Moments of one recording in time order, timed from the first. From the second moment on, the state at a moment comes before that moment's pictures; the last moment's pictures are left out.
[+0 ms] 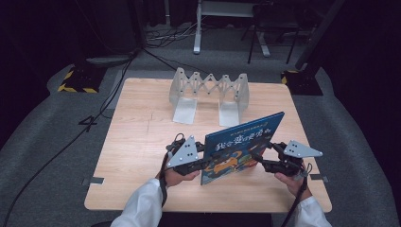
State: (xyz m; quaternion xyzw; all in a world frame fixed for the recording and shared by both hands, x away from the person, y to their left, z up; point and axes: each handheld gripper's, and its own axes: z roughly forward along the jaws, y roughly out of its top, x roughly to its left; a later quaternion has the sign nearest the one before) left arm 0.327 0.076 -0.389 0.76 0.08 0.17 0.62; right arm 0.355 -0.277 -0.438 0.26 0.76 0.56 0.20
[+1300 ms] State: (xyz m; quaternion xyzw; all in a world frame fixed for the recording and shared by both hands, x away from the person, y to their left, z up) left arm 0.329 0.068 -0.437 0.77 0.11 0.14 0.61; right arm 0.347 -0.276 -0.442 0.26 0.76 0.56 0.21
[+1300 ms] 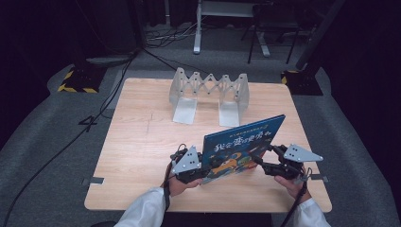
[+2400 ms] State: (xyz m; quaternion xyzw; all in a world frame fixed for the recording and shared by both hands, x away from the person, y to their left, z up) left arm 0.338 0.099 -0.409 0.77 0.17 0.23 0.57; right arm 0.361 -0.292 -0.476 0.34 0.80 0.44 0.22
